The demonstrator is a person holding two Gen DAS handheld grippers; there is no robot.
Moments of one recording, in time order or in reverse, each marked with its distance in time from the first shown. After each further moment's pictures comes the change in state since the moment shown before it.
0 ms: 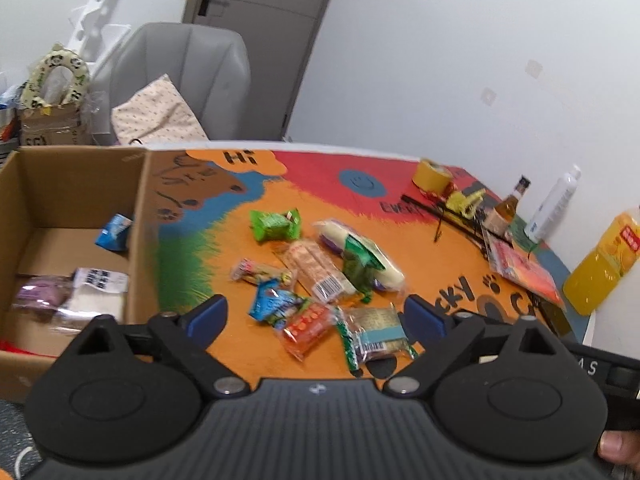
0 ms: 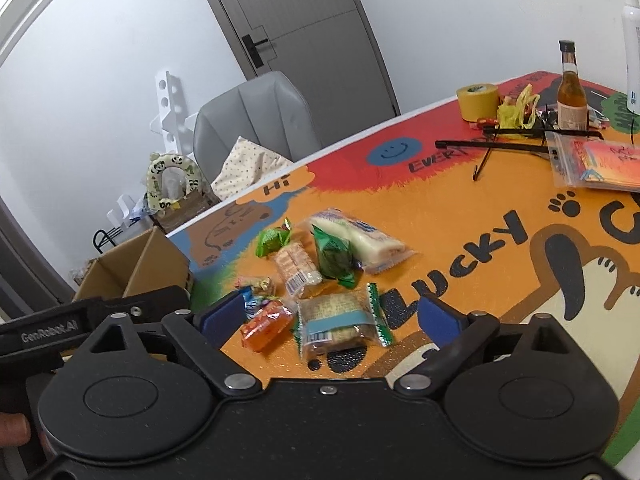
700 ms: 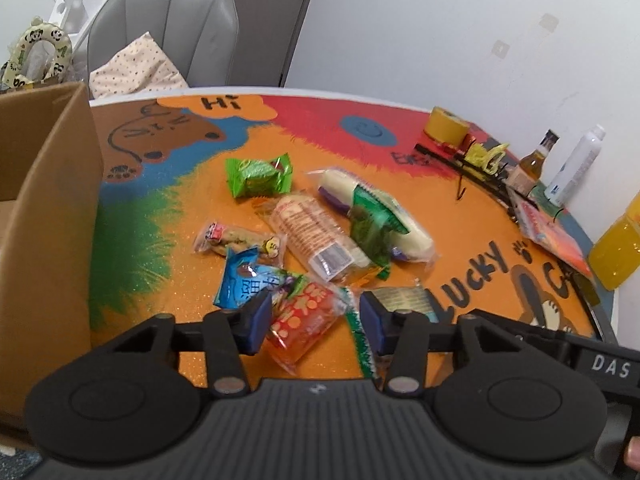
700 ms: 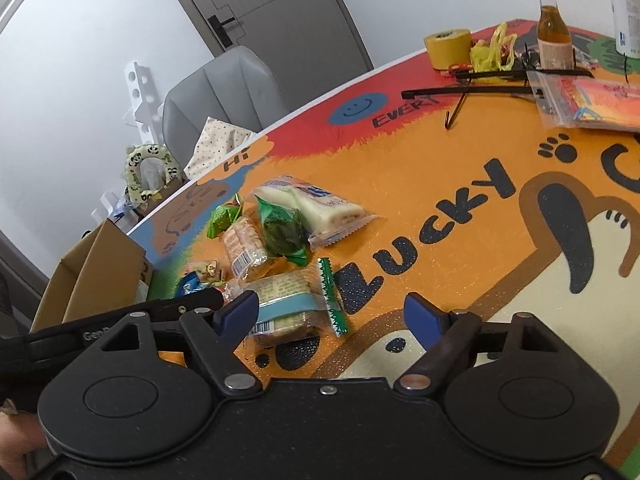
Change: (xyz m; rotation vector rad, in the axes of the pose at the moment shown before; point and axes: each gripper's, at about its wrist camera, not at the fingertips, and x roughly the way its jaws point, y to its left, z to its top) left arm 0.085 0.000 -0.012 0.017 0.114 0.014; right arm 0.044 -0.037 -0.010 0.091 0.085 -0.016
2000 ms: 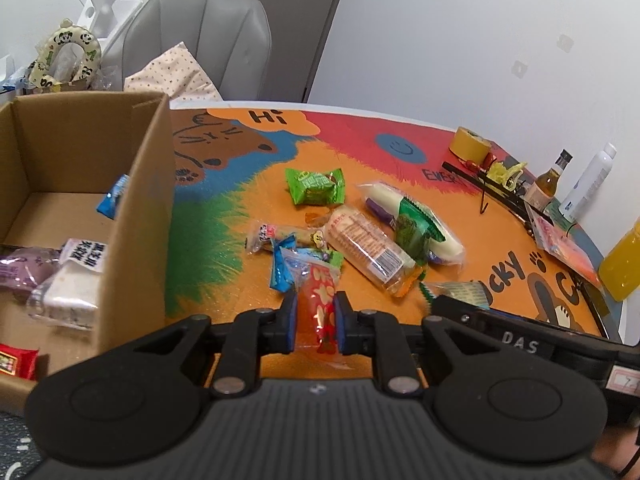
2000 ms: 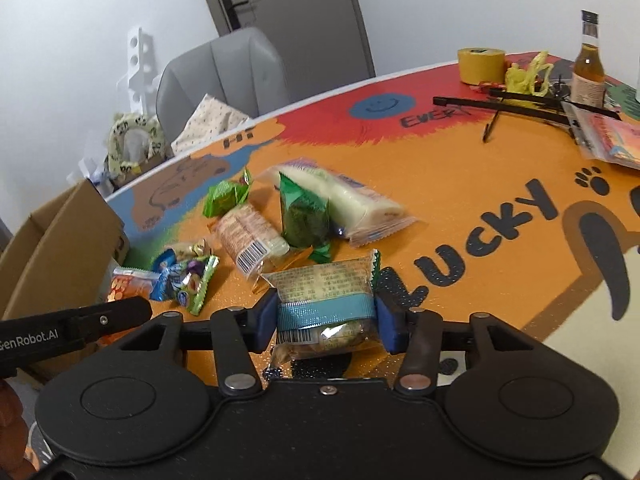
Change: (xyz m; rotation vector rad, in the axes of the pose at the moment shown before) left arm -0.042 0.032 -0.007 -0.036 -0.053 0.048; right arm 0.021 0.045 -0.010 -0.137 -0.033 -0.090
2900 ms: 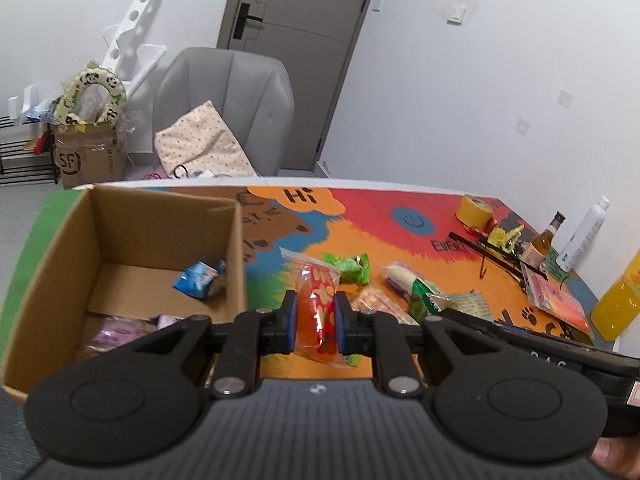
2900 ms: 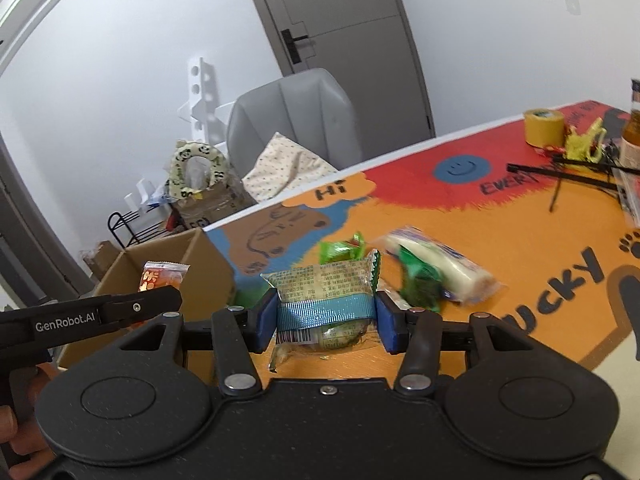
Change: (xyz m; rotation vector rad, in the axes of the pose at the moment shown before) left arm -0.077 0.029 0.038 -0.016 -0.144 0.032; right arm -0.044 0.067 0.033 -0.054 -0.082 0.158
